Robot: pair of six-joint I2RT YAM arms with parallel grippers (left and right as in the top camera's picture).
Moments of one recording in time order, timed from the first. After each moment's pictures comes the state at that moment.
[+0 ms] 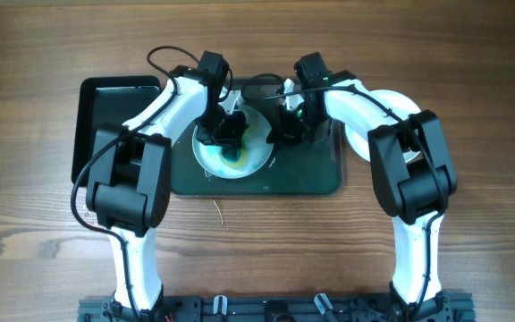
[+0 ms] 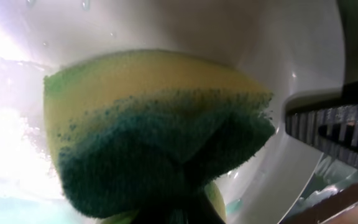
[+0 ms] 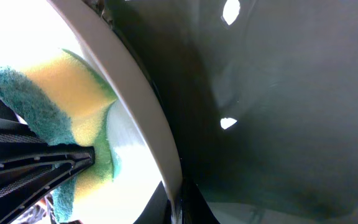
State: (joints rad) left arm -0.31 2.15 1.52 -0.93 0.37 -0.14; right arm 0.36 2.24 1.54 -0.72 -0.65 0.35
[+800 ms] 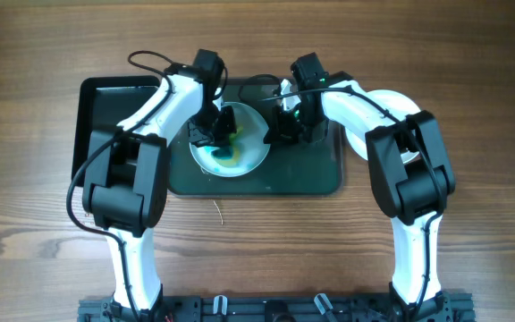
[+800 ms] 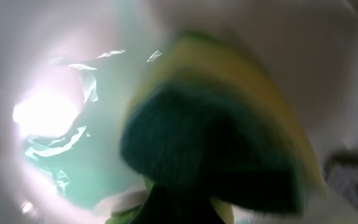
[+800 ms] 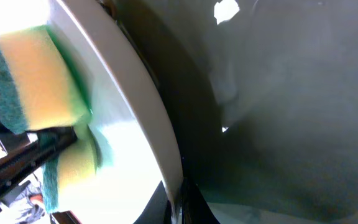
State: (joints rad) left arm -0.28 2.14 1.53 -0.98 0.26 -0.39; right arm 0.38 2.24 1.54 -0.71 -0.65 0.35
